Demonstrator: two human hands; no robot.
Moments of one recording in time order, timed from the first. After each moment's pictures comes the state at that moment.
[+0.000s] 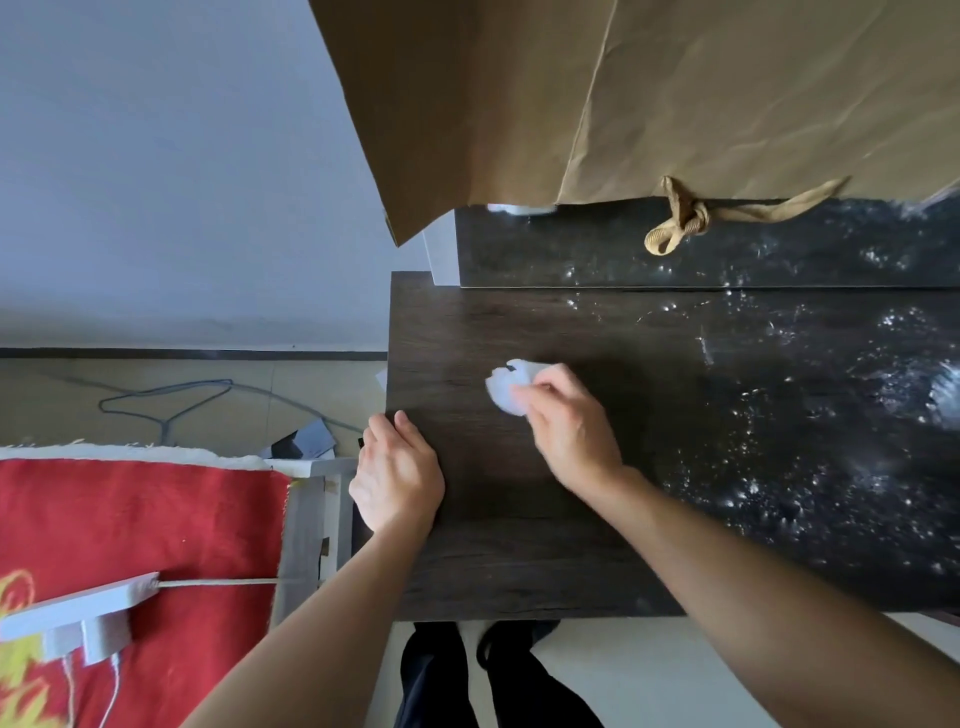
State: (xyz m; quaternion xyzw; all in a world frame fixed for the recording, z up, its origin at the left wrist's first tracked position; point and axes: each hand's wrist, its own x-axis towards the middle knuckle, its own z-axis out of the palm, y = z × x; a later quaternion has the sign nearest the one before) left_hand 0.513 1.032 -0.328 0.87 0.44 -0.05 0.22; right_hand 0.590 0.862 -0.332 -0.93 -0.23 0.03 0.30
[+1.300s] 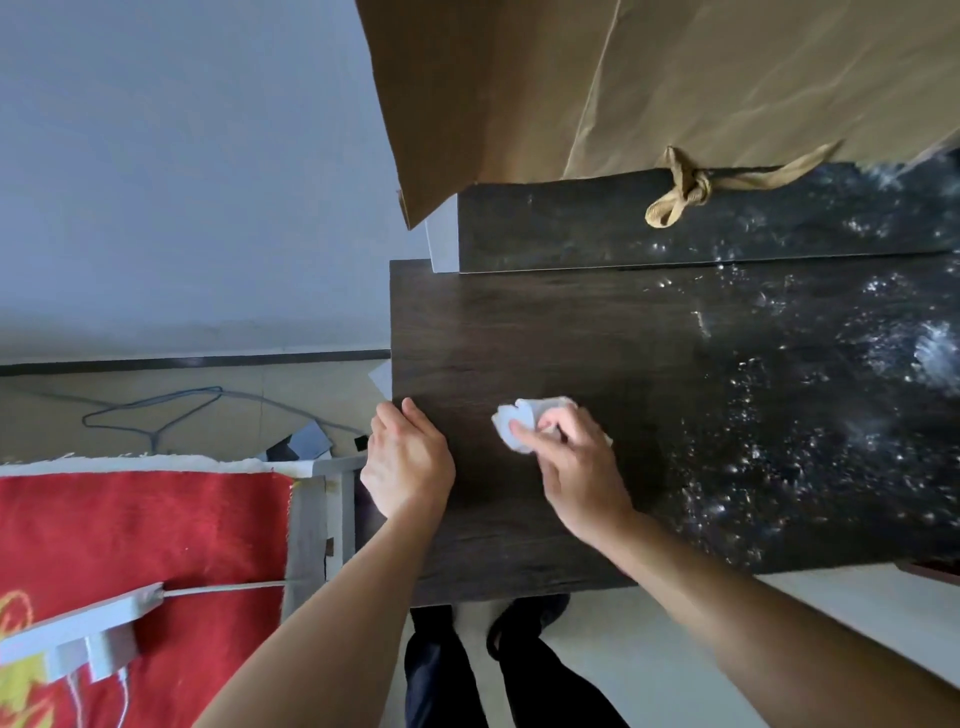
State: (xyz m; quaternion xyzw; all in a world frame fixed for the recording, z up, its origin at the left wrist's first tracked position) left_hand 0.513 1.033 -0.326 0.87 0.42 -0.04 0.23; right_hand 0.528 0.857 -0.333 -0.93 -0.23 -0.02 0.30
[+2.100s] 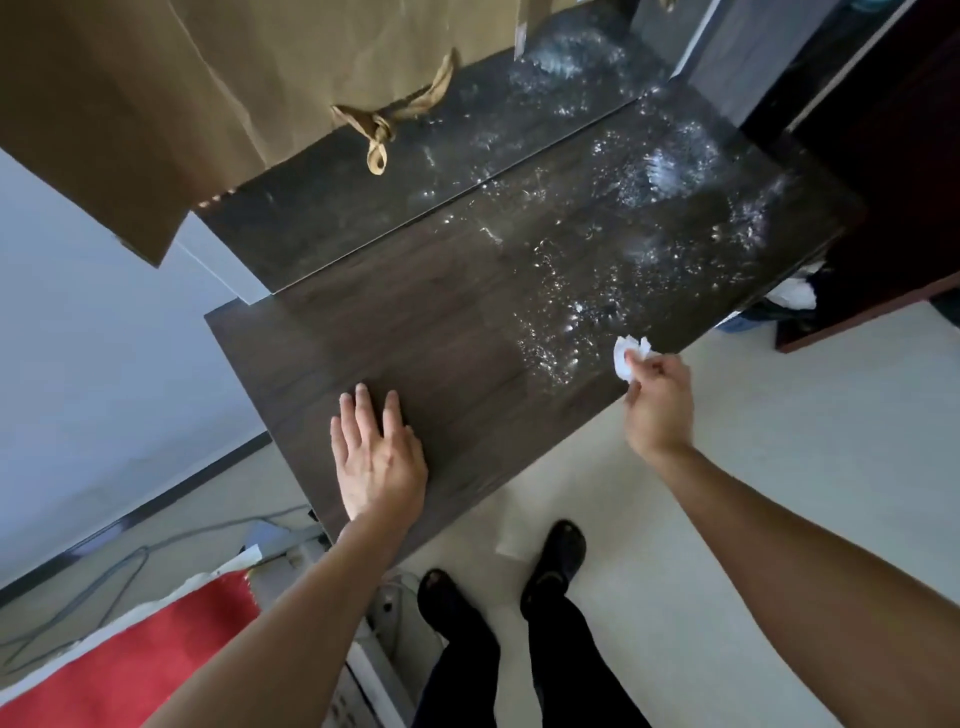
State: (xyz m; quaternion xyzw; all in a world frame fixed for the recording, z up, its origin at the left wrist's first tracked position) left_hand 0.470 0.994 -0.324 0.99 -0.04 -0.08 0.12; right_hand 0.422 0.698 -0.326 -0.92 0.28 -0.11 0.23
